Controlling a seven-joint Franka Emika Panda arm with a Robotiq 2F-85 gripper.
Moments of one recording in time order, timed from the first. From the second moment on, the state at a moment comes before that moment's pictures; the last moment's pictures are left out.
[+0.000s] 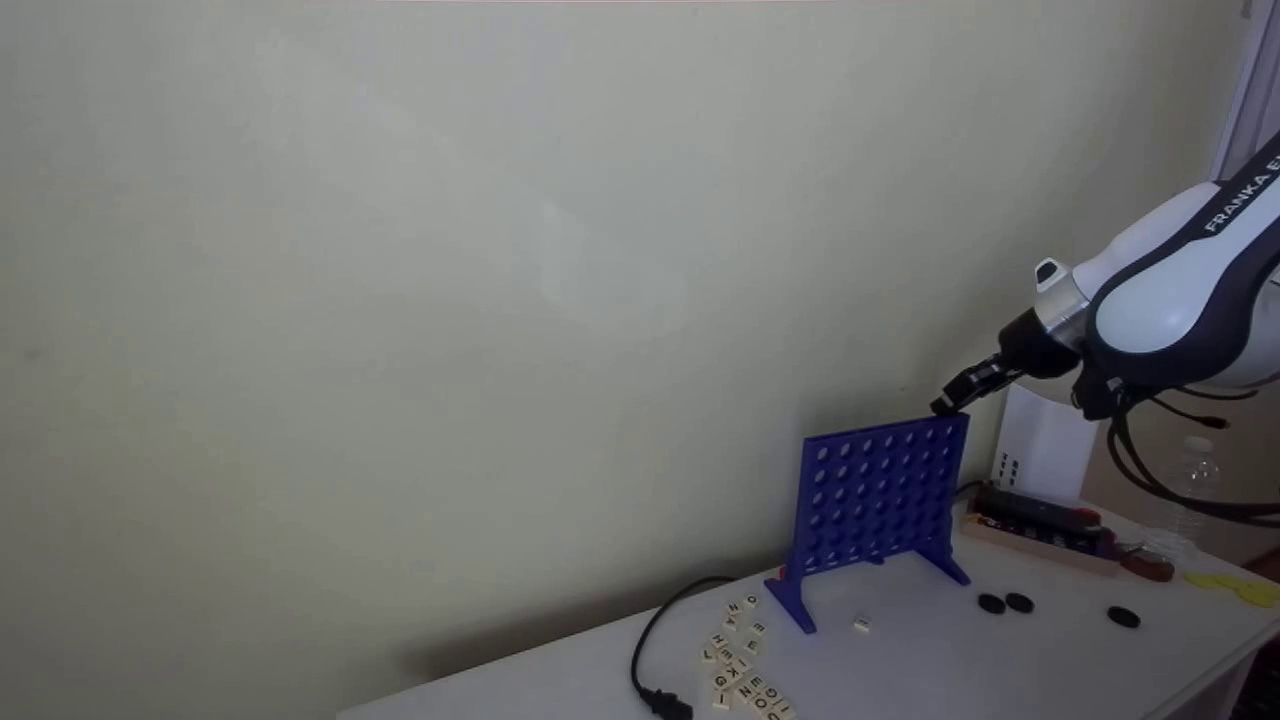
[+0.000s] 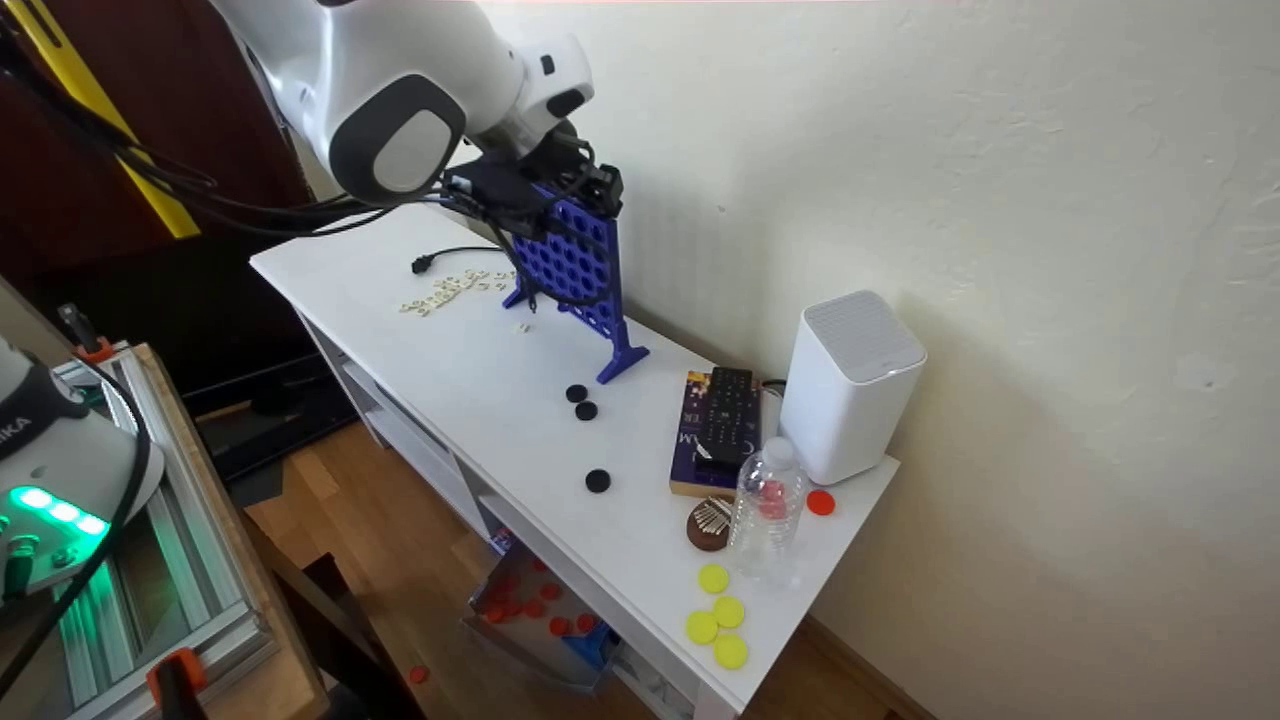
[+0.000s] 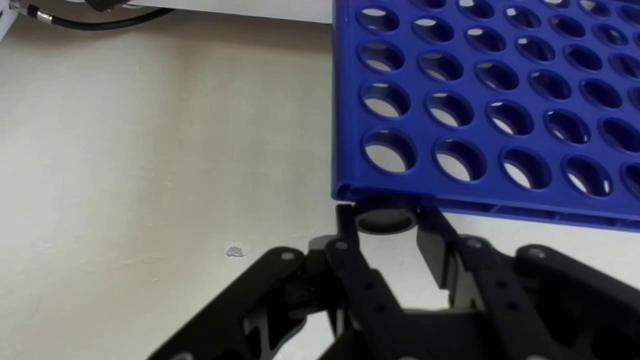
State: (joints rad) arm -1.04 0.40 0.72 -2.53 -0.29 3.48 -0.31
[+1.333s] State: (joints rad) arm -1.05 0.37 0.73 -2.54 -0.29 3.47 -0.31
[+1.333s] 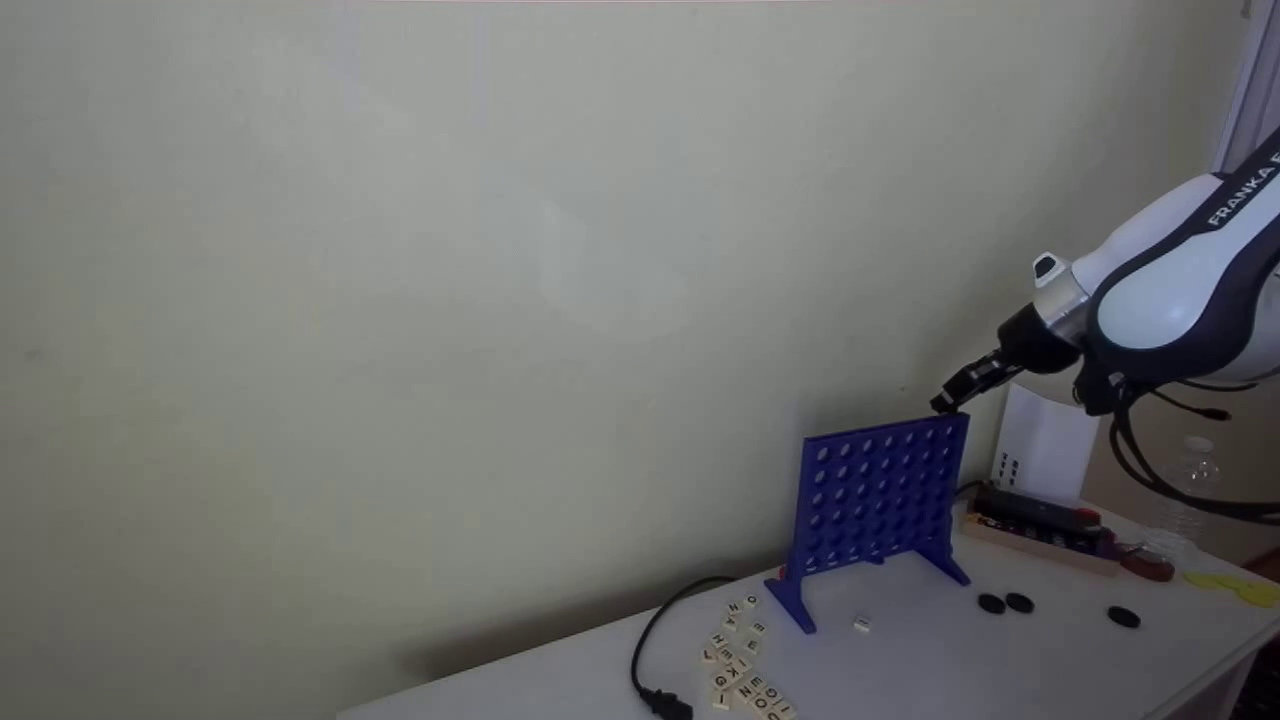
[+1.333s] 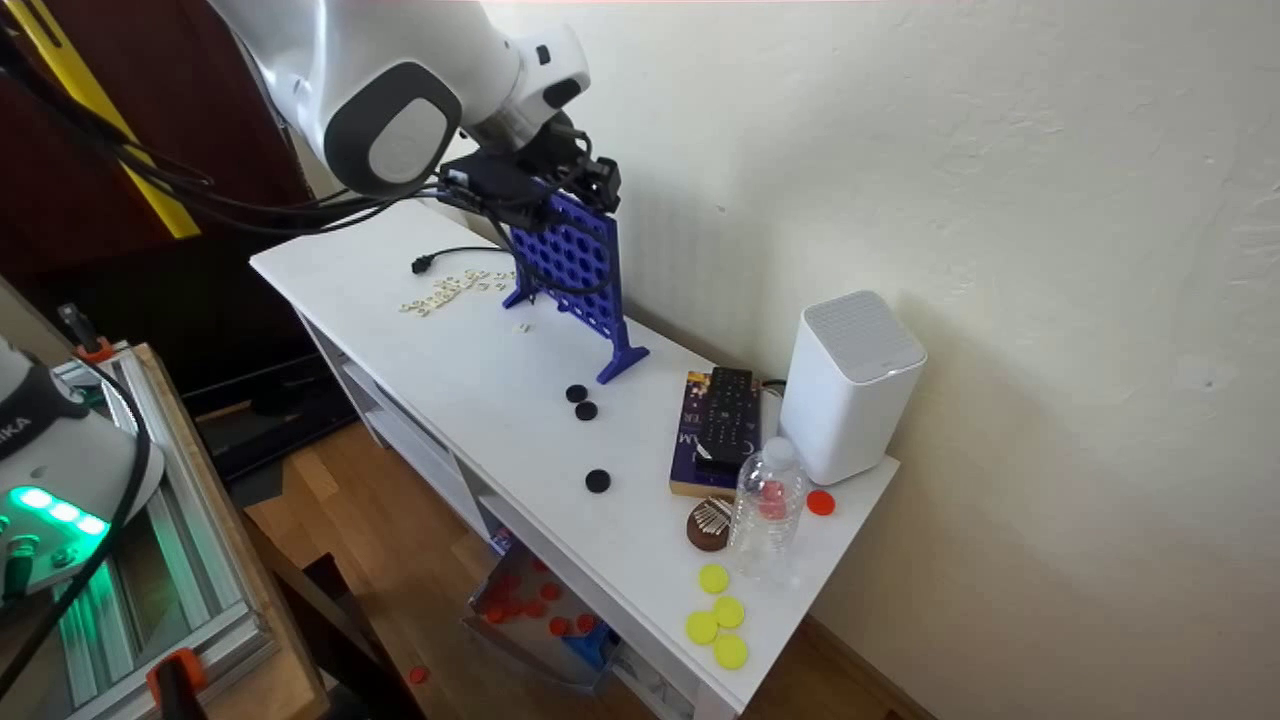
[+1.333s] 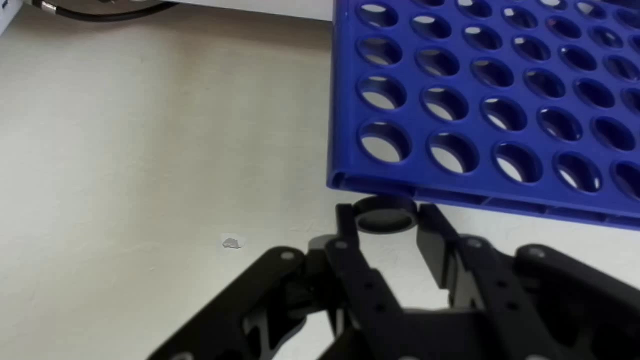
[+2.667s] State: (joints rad) arm -1.22 0.35 0.88 -2.60 -0.31 3.46 -0.30
